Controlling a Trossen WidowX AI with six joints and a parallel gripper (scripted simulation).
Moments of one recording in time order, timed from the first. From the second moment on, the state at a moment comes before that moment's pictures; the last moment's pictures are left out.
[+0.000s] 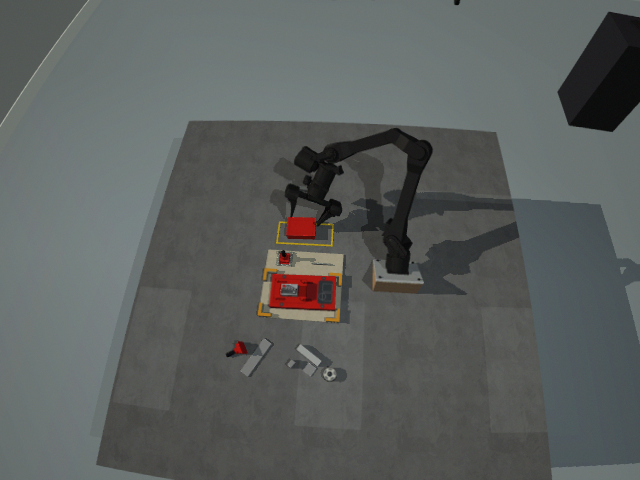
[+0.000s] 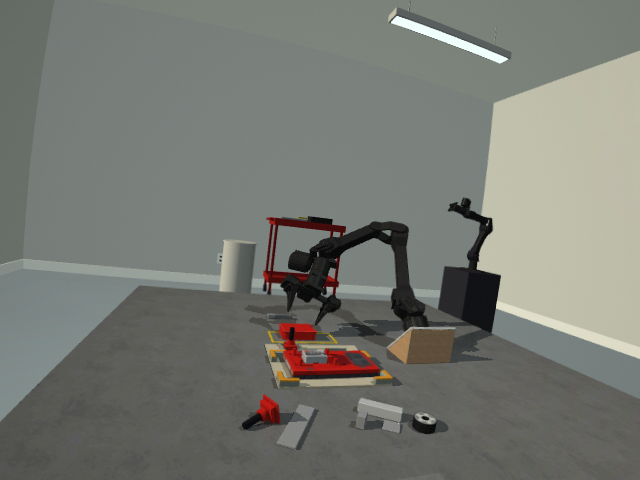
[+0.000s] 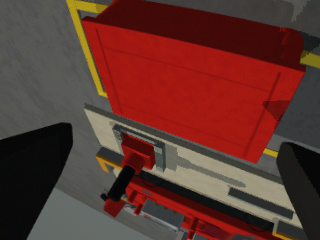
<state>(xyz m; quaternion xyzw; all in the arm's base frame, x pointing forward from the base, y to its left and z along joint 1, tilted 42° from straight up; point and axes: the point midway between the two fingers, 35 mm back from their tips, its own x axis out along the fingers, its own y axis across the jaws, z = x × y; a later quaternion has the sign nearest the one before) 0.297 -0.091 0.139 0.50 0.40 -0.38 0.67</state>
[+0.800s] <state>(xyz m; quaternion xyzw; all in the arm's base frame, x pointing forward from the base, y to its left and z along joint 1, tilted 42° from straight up) 0.317 -0.048 0.150 -0.27 0.65 -0.23 0.67</state>
